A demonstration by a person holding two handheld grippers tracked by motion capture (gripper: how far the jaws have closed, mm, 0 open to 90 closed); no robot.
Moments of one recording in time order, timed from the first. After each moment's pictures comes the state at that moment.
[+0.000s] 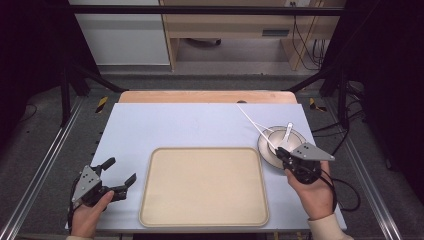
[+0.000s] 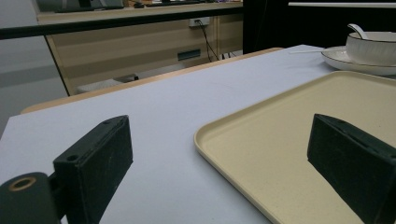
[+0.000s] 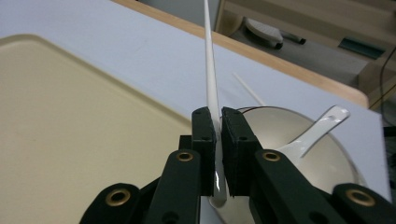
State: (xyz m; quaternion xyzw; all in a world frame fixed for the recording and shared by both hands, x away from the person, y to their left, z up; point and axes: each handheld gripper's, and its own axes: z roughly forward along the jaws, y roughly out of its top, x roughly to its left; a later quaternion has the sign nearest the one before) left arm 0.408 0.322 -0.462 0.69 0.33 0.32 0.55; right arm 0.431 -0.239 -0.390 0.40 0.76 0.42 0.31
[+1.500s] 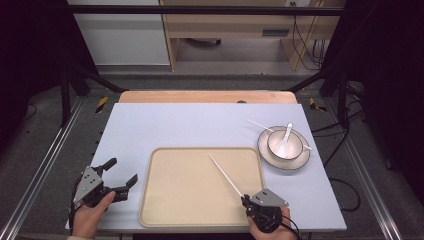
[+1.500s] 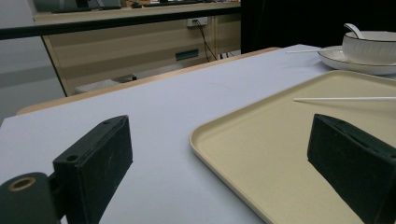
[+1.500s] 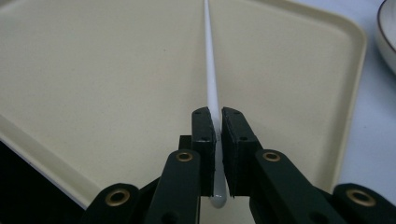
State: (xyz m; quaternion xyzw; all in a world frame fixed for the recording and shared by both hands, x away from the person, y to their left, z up) left arm 0.407 0.319 -0.462 0.69 0.33 0.32 0.55; right arm 0.345 -0.145 -0.456 0.45 0.78 0.38 0.22
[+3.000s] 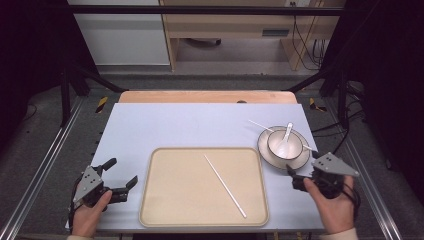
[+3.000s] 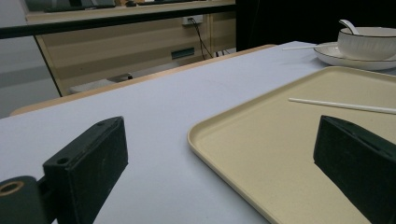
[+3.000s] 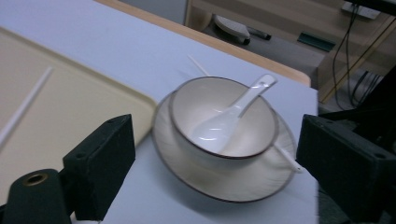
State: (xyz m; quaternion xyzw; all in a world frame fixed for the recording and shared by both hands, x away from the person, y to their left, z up) left arm 0.408 0.320 -0.463 0.70 0.32 0.32 0.55; right arm 0.403 -0.287 -0.386 0.42 0.74 0.39 0.36
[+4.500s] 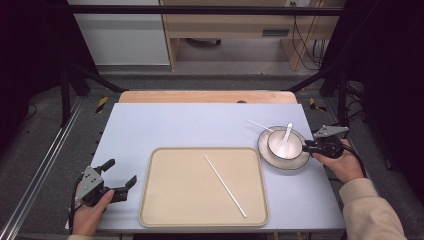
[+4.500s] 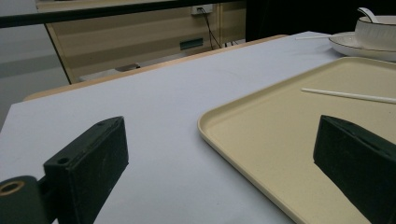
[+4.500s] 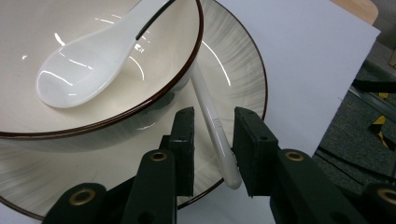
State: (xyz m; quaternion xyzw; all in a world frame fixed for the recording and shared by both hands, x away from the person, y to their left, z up) left arm 0.410 0.323 -0.468 0.70 0.34 0.32 0.54; right arm 0.540 -0.369 -0.448 0.38 0.84 0.31 0.23
